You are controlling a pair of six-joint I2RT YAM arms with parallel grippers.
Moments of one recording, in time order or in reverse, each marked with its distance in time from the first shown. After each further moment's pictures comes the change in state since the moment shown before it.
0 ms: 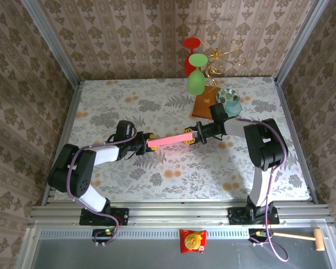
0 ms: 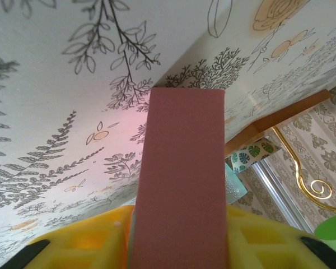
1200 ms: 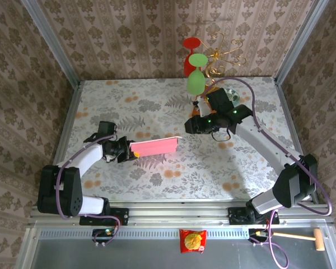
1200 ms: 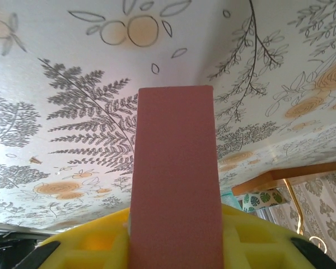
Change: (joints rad) left arm 0.226 -0.223 0.070 -0.701 0.051 0.160; right arm 0.203 -0.464 0.221 -0.565 0.726 -1.324
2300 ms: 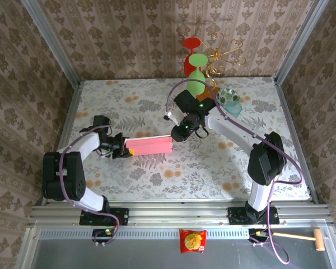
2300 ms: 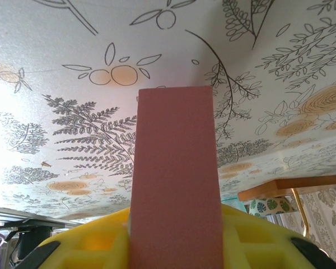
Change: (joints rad) left arm 0.099 0.154 0.145 -0.166 0.061 0.172; right arm 0.173 0.332 0.301 -0.217 0.200 -0.482
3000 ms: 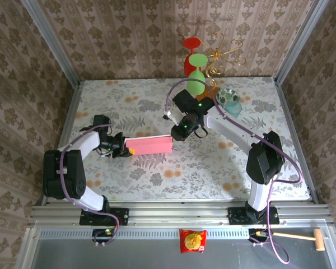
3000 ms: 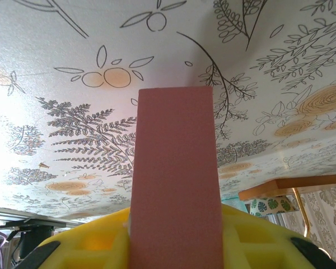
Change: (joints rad) left arm 0.004 0.015 0.010 -0.004 0.006 0.013; right arm 0.006 0.016 0.021 -0.014 0.009 0.026
